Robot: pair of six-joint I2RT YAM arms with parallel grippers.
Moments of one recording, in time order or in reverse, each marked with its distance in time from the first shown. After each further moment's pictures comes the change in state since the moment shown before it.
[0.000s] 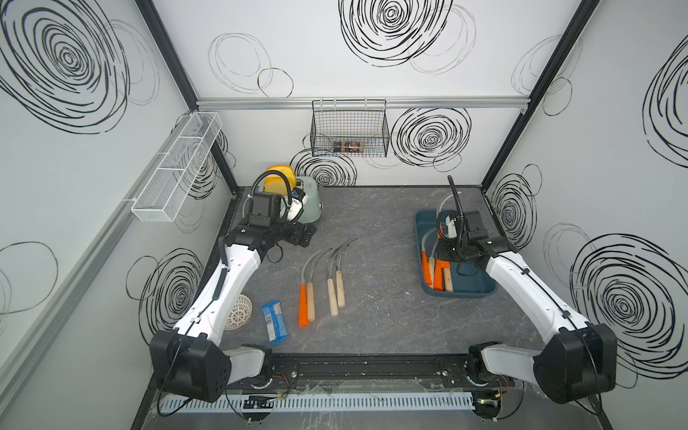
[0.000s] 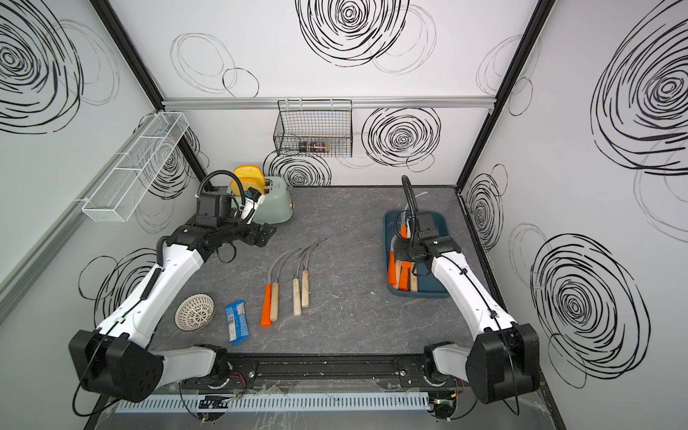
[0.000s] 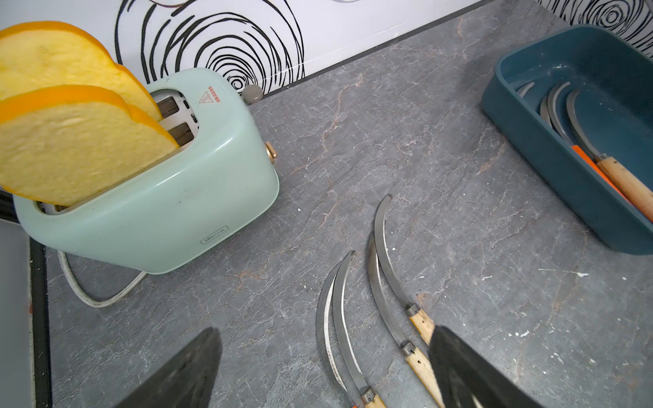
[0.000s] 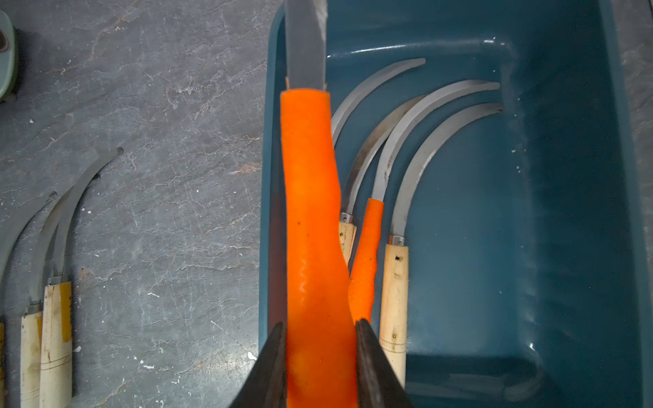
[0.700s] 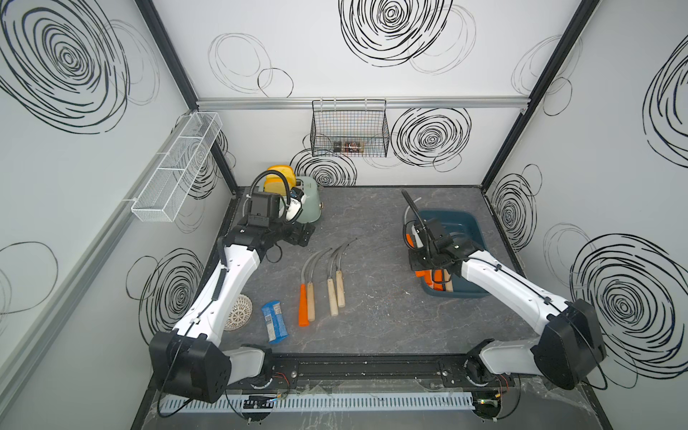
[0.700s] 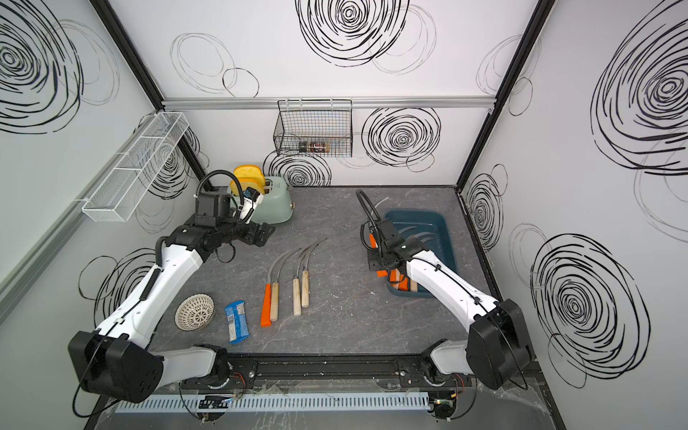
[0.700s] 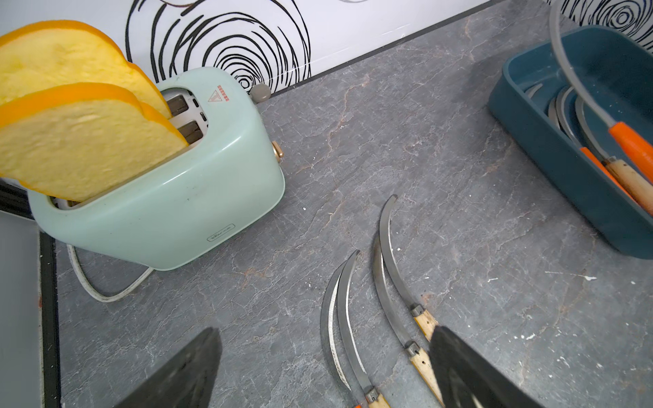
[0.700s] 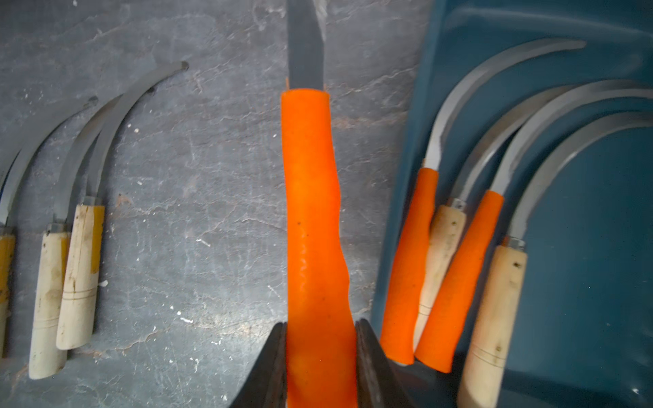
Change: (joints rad) left arm 0.007 -0.002 0.000 0.000 -0.015 -0.002; right arm 0.270 0.077 0.022 0.009 0.074 0.048
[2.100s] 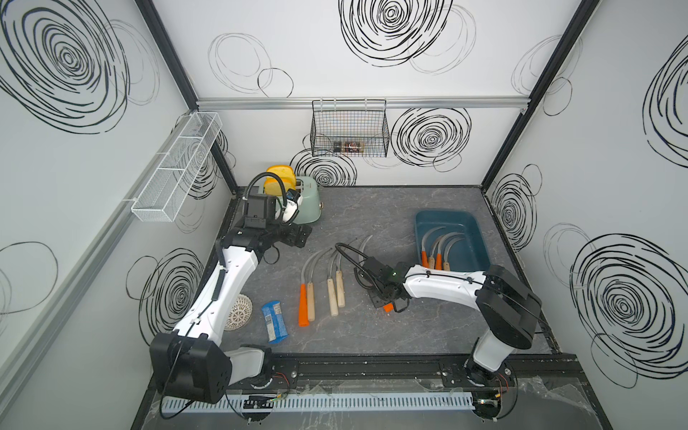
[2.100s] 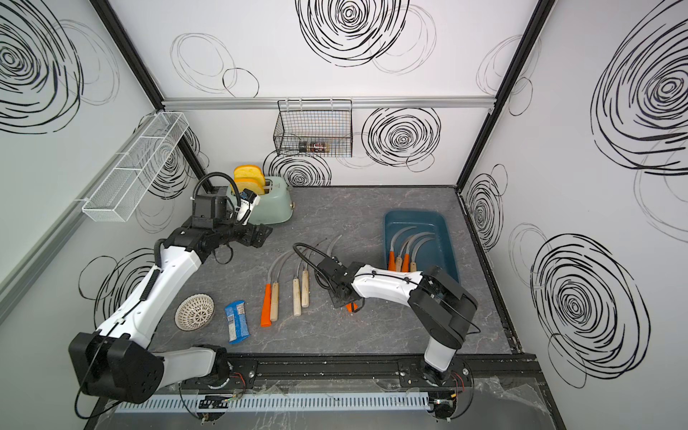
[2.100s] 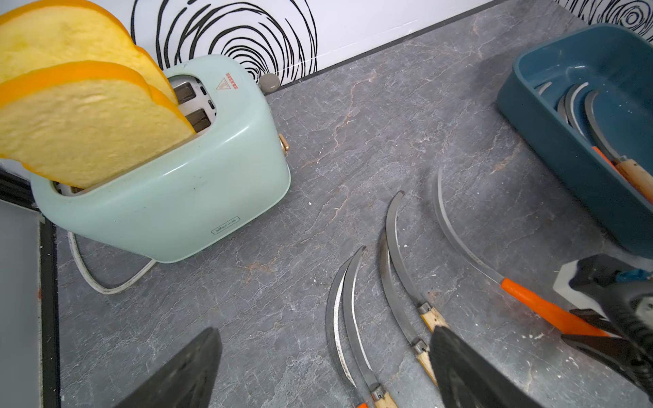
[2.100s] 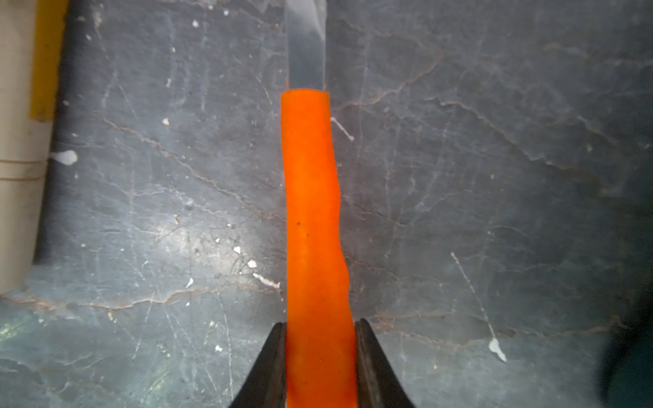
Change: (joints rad) left arm 0.039 -0.010 -0.033 0.019 0.018 0.009; right arm 0.478 0.373 -0.002 0.086 0.091 0.174
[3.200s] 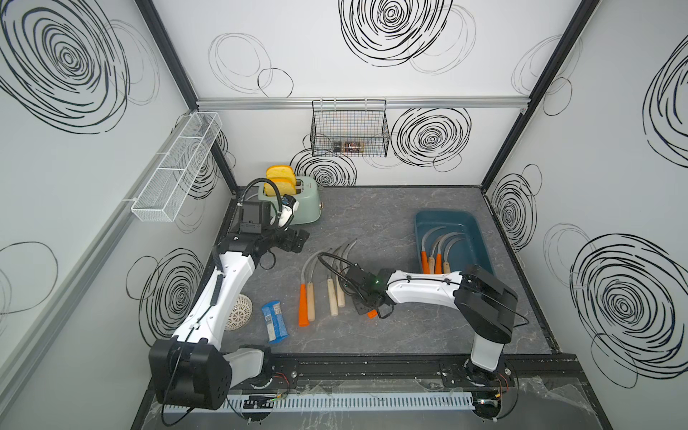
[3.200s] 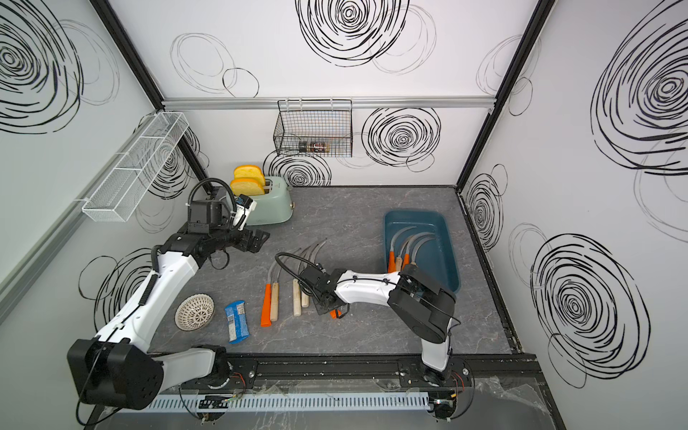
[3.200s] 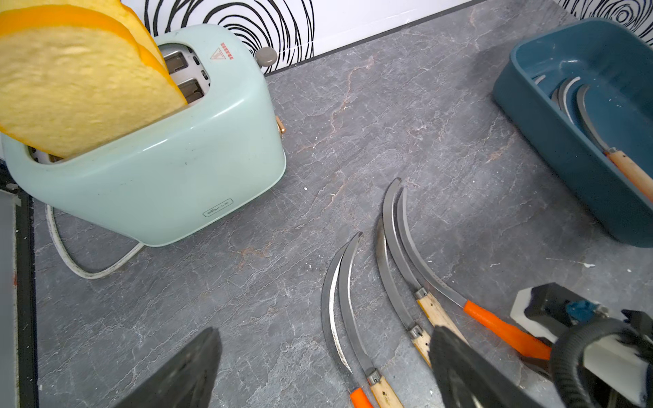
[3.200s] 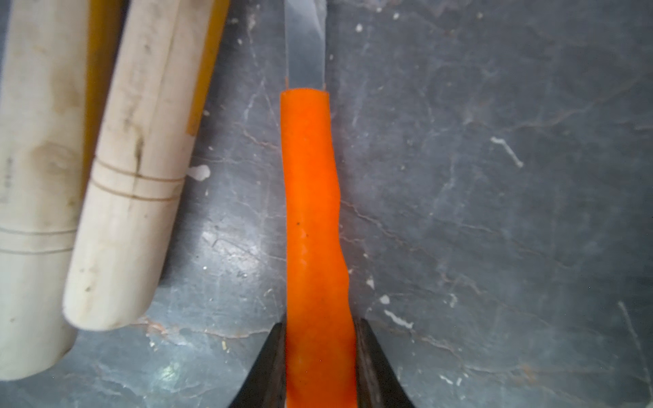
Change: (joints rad) left arm 0.046 -0.035 -0.066 0.005 0.056 0.023; right arm 0.099 0.133 0.086 0.045 -0.026 0.083
